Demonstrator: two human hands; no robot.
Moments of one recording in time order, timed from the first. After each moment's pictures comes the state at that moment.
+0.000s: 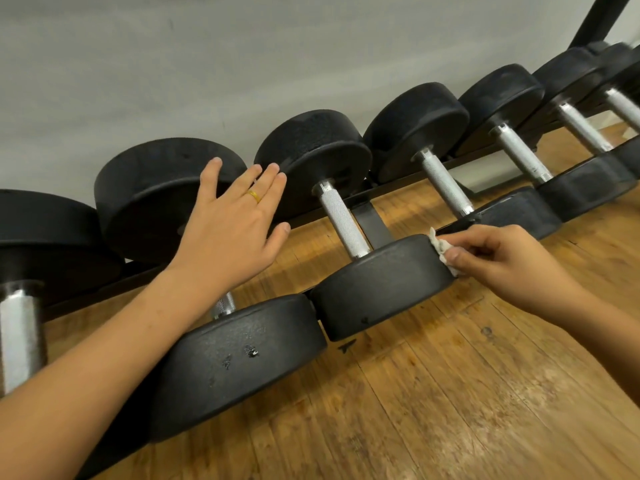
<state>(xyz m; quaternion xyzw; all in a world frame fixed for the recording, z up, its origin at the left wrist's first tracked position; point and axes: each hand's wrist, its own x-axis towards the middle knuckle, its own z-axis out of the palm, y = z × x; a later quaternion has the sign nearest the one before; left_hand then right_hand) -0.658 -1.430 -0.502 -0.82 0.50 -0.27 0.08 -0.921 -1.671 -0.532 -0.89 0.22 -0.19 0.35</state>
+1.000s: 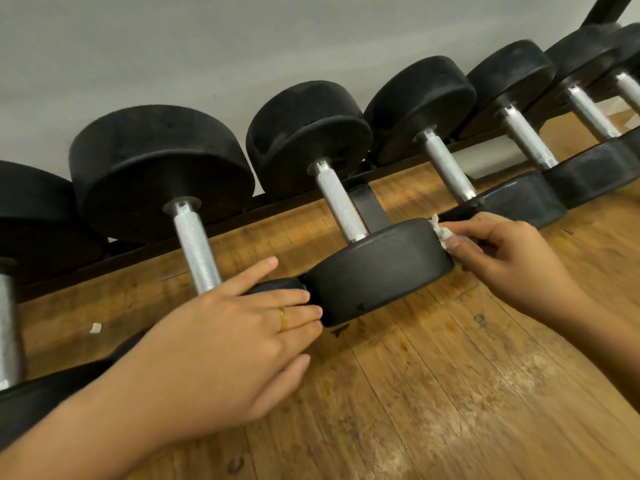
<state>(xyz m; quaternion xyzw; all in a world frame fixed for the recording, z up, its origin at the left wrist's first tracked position) -0.745 -1.360 -0.501 -0.69 0.72 -0.05 0.04 -0.923 -1.662 -0.537 -0.90 0.22 -0.21 0.30</state>
